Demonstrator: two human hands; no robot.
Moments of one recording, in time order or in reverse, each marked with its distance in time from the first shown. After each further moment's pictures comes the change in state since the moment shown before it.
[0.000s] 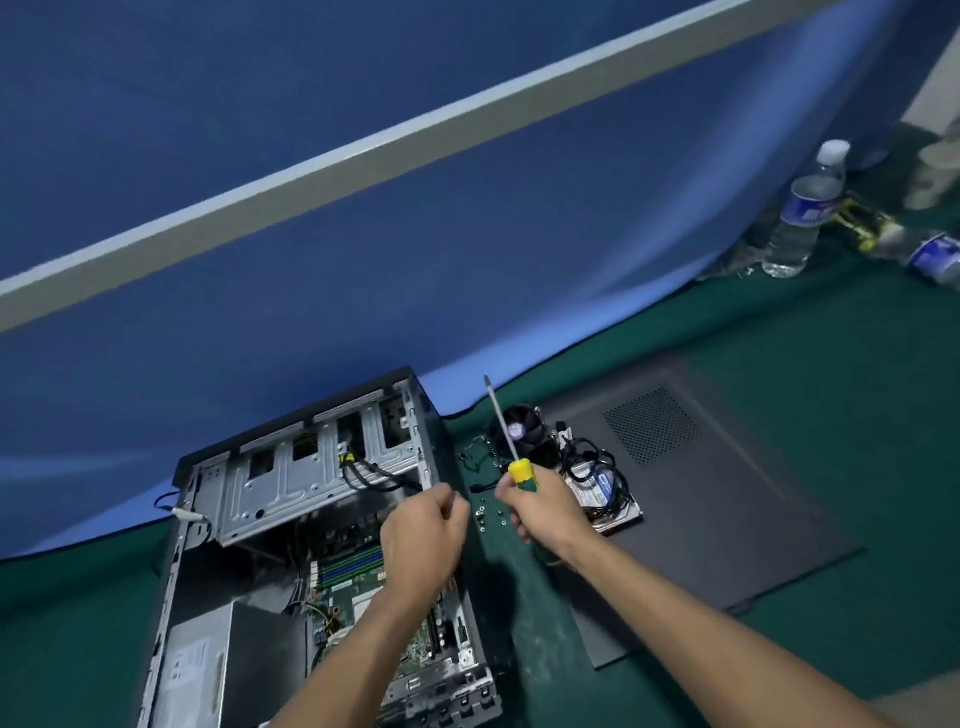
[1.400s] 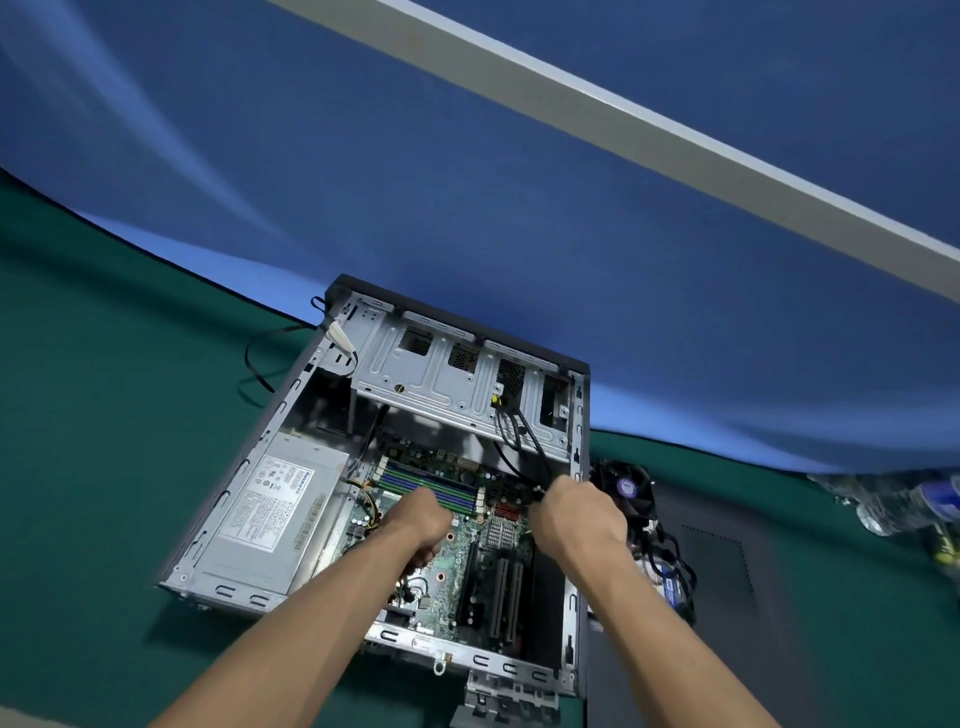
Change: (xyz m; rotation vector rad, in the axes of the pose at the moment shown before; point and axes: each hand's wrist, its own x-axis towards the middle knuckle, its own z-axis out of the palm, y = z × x) left_hand -0.001 -0.170 0.017 -0.673 -0.540 -0.693; right_hand -0.016 -0.077 0.151 -1.630 0.071 -0.019
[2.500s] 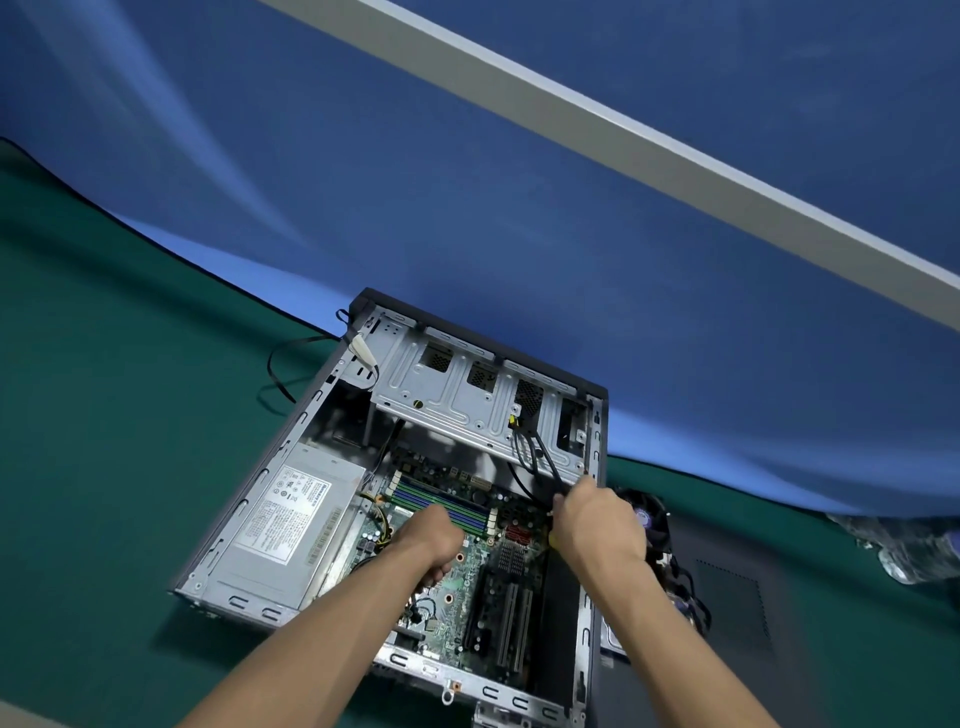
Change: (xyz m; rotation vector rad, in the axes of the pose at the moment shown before) left_hand 0.004 -0.002 -0.001 -0.025 -0.021 -0.007; right_hand 0.008 -0.002 -0.012 -0.029 0.088 -0.061
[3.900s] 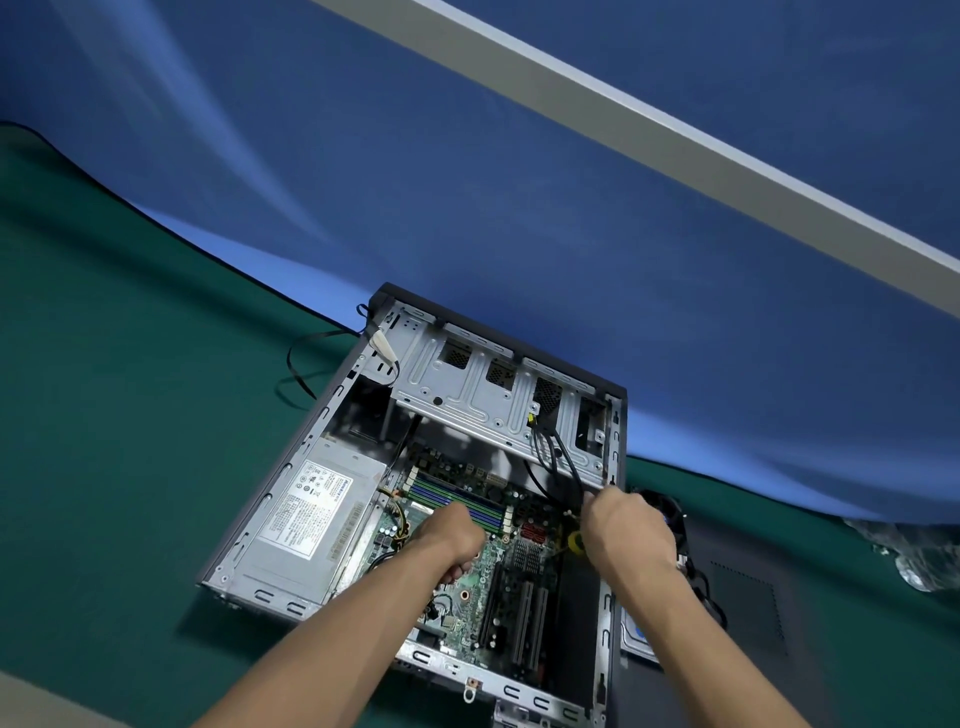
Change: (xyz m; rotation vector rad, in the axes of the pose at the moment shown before) left_hand -0.003 0.002 -0.001 0.038 -0.021 0.006; right_hand 0.000 0.006 -0.002 0.122 -0.034 0.041
